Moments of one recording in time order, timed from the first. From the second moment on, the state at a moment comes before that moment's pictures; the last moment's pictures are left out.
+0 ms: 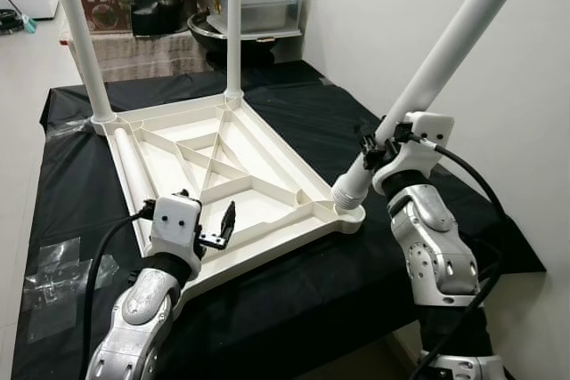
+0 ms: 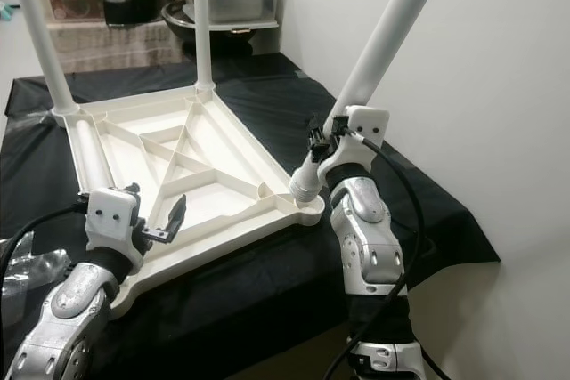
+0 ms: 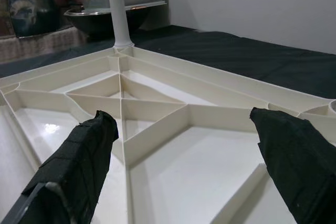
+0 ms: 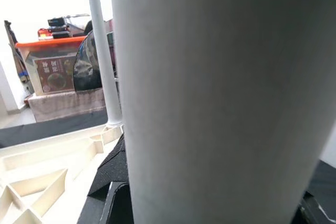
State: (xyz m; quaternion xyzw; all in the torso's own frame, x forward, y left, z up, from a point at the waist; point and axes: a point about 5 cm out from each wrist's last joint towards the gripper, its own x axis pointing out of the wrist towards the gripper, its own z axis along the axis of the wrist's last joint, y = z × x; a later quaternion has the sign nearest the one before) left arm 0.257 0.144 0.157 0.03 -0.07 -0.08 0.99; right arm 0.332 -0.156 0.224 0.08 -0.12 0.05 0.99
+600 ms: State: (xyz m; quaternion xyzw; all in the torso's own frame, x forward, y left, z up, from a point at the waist) left arm 0.259 0.128 0.166 0.02 -0.09 -0.12 0.99; right arm 0.332 -0.169 0.221 0.07 -0.12 0.02 0.99
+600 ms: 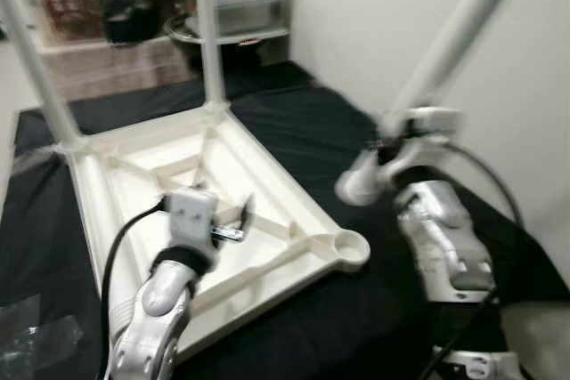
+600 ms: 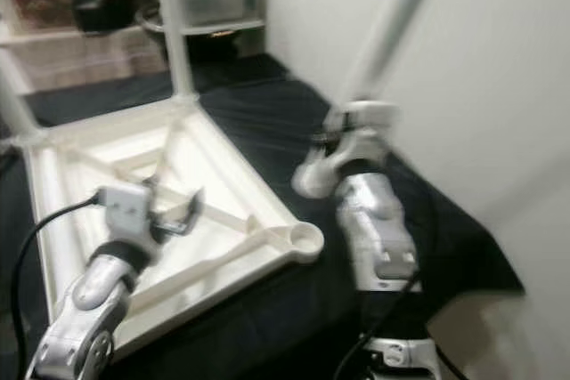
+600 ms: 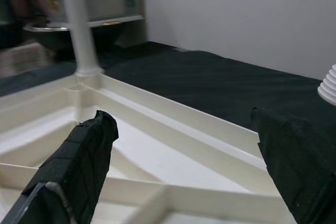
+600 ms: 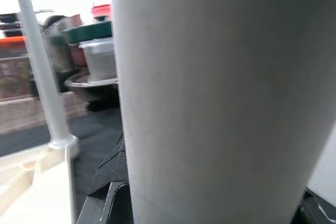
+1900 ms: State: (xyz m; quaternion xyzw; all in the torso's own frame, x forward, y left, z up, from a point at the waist) left arm 0.255 0.127 0.156 0.02 -0.08 -0.12 0.99; right arm 0.334 -0.142 0.230 0.05 -0.14 0.12 0.98
